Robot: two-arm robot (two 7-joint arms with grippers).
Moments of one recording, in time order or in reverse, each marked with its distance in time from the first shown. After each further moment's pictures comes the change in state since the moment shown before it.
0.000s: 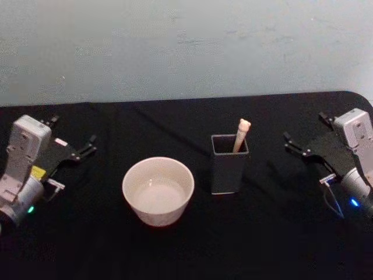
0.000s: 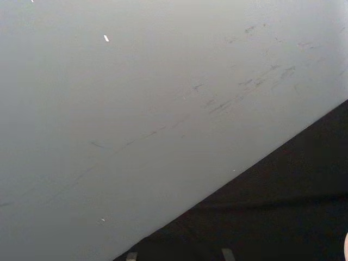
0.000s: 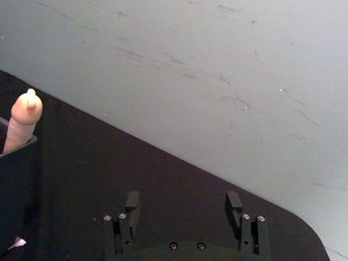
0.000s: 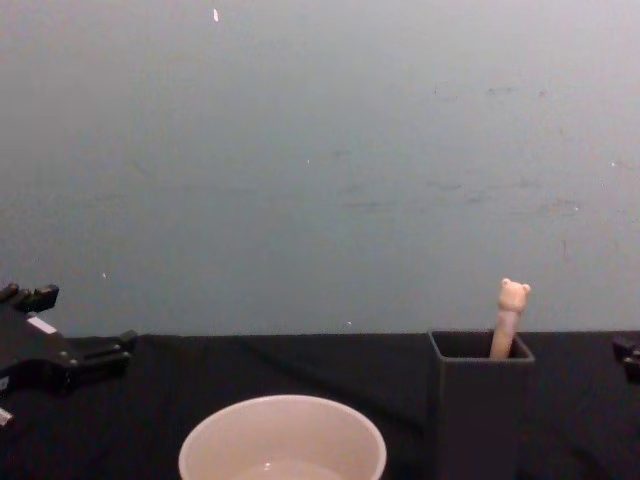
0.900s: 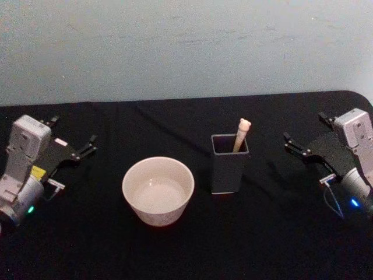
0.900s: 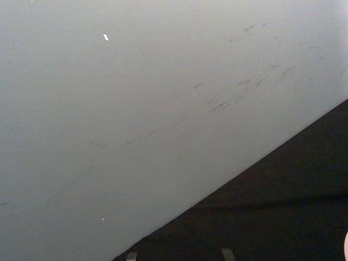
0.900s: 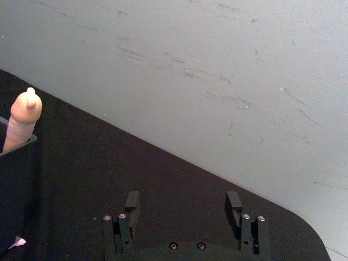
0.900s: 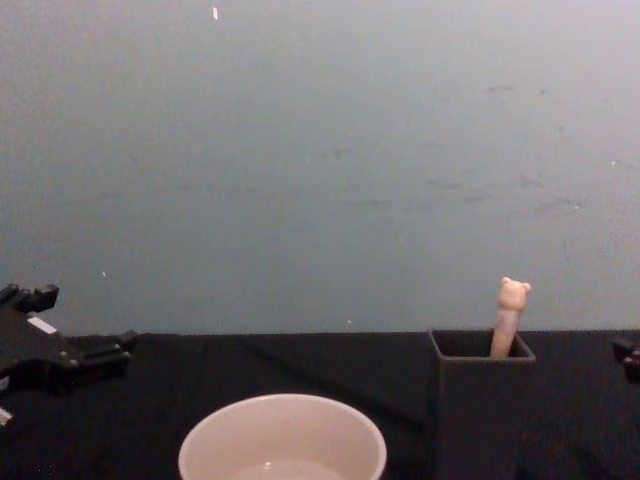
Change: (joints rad) left arm 0.000 0.000 0.000 0.000 0.000 0.000 0.000; right arm 0.000 0.000 0.000 0.000 0.000 0.000 0.000
